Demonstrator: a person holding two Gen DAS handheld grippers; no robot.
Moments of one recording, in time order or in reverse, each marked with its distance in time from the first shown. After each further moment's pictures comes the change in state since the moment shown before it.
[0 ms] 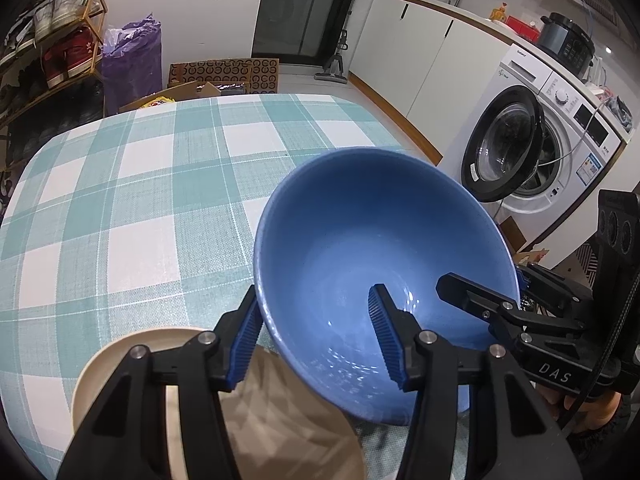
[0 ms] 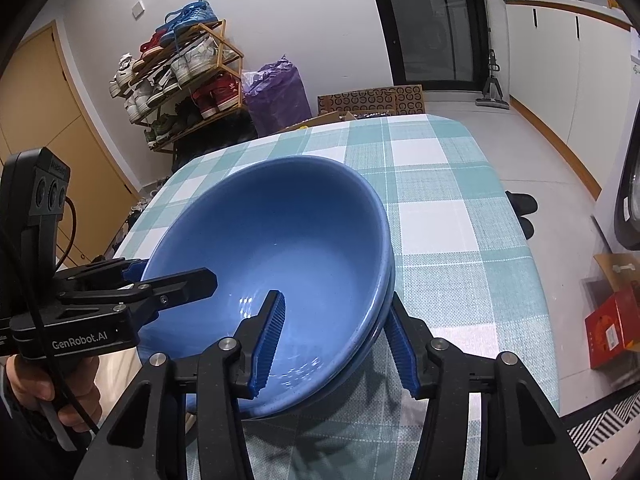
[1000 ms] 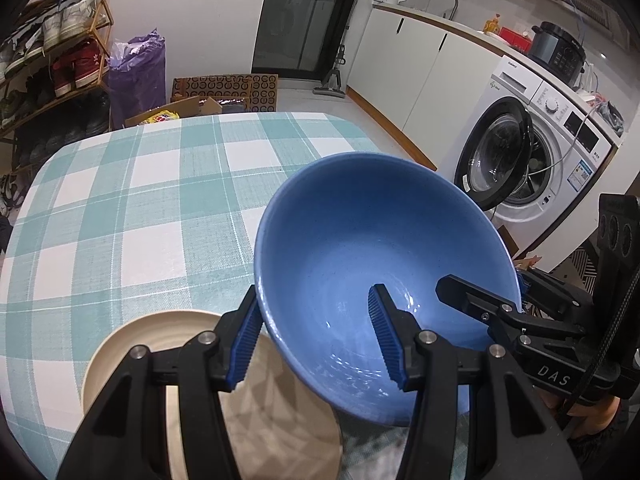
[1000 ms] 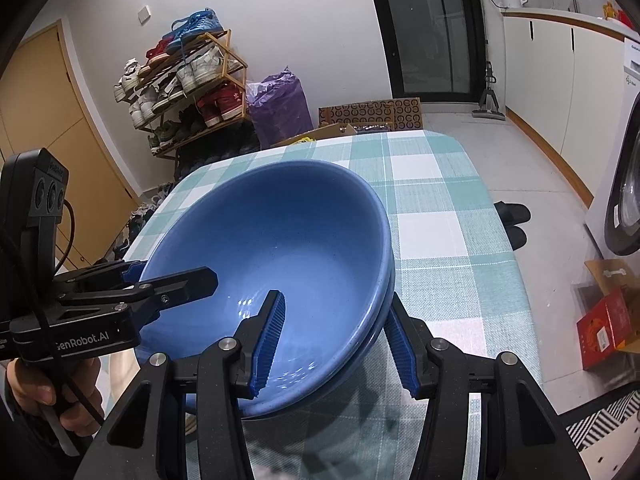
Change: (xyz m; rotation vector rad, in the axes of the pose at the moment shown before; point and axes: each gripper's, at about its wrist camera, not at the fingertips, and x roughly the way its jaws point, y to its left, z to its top) left arm -0.036 -0.012 -0.008 0.000 -0.056 0.002; right arm -0.037 0.008 -0.006 -0.013 -0.043 -0.010
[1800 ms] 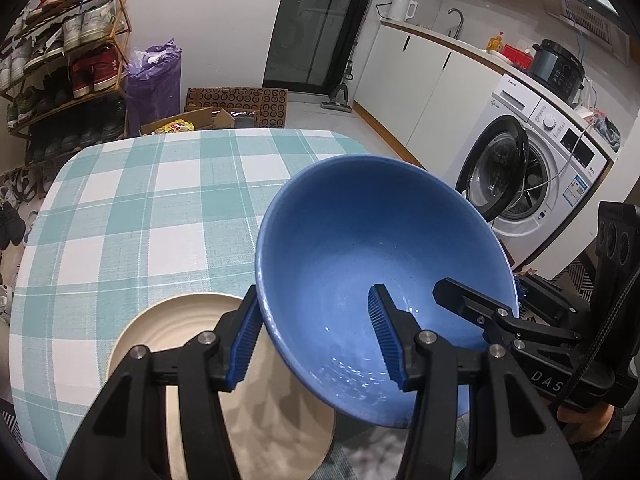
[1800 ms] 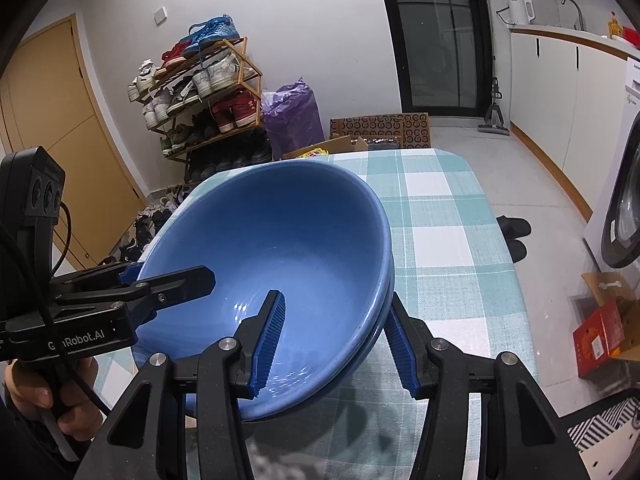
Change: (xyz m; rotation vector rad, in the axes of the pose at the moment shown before) left arm -0.044 0.001 -0.008 -0.034 -0.048 0.015; right arm -0.038 0.033 -0.002 -0.039 -0.035 0.005
